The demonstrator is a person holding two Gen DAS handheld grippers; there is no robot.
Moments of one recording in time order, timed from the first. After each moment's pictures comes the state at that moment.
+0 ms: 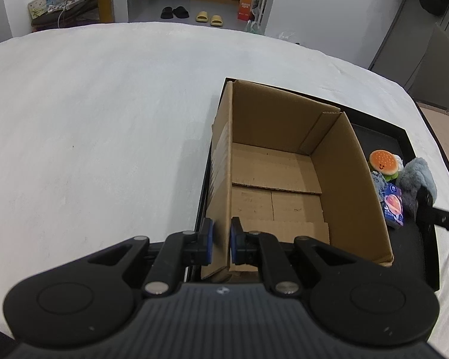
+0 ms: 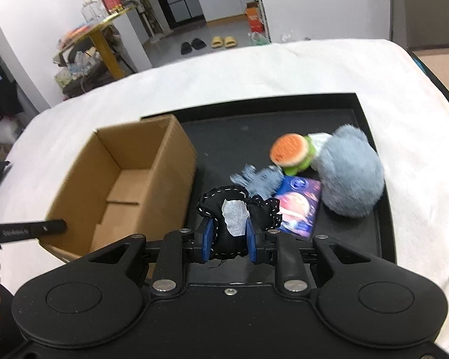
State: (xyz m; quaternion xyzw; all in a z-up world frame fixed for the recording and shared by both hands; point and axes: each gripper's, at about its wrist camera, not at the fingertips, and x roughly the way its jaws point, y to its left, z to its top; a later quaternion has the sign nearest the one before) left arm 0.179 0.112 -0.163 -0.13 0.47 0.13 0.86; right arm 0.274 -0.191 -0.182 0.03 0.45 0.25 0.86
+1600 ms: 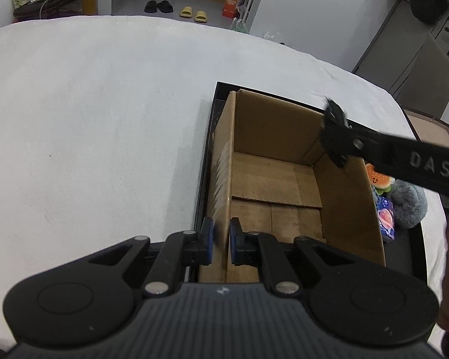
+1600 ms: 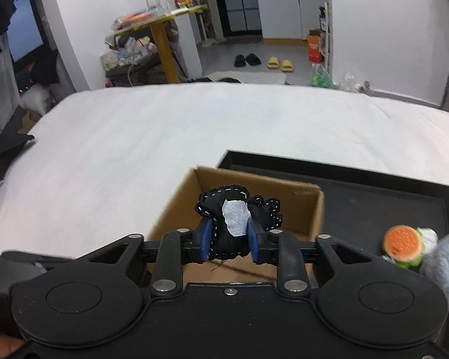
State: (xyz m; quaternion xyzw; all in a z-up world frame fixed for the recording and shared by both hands) left arm 0.207 0.143 -0.179 -0.17 0.47 0.08 0.87; right arm 0.282 -0.034 -0.150 -0.04 0.39 0.33 0.86
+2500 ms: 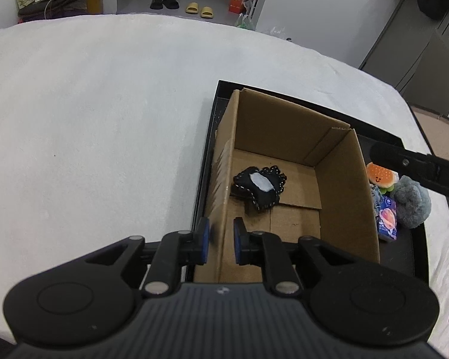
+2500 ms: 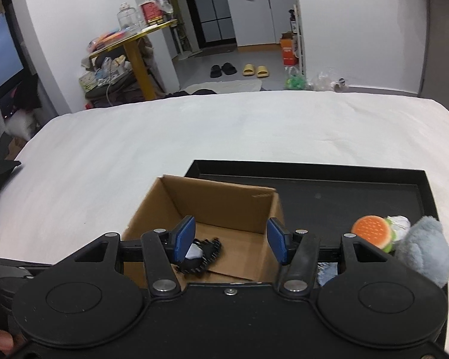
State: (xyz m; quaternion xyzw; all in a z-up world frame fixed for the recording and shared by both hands) left arm 0.219 0.132 -0.171 -0.15 0.48 0.10 0.86; right arm 0.290 -0.075 -0.147 -0.01 0.39 0.29 0.88
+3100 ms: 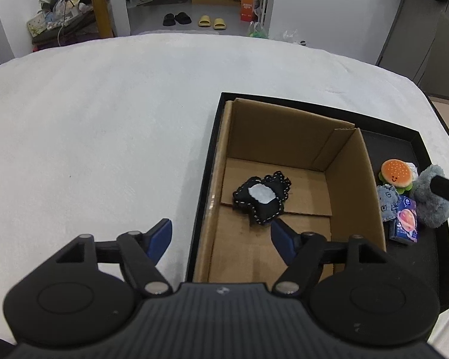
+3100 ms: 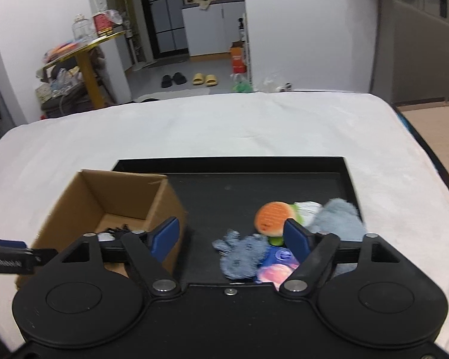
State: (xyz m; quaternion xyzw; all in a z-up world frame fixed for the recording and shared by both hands) left arm 0.227 0.099 -0.163 -0.09 0.47 0.15 0.87; right arm 0.292 -0.153 -0.168 -0.01 0.37 0.20 0.91
